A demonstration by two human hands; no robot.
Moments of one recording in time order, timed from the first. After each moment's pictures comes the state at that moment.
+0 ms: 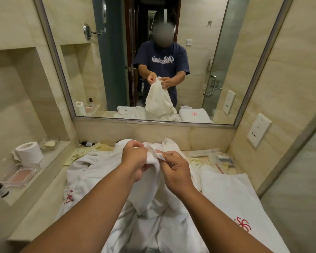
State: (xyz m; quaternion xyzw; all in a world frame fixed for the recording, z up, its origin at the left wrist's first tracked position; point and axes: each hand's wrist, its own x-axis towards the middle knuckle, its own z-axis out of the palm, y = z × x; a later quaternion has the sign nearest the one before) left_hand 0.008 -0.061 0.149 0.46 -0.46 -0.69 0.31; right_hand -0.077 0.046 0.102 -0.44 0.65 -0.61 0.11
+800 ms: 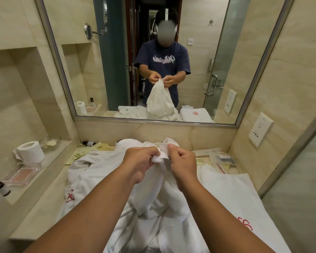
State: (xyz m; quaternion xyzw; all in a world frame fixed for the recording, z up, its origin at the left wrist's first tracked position) left_hand 0.013 -0.051 0.154 0.41 -0.46 -0.74 0.26; right_hand -0.086 0.039 0.121 -0.28 0.66 -0.68 0.16
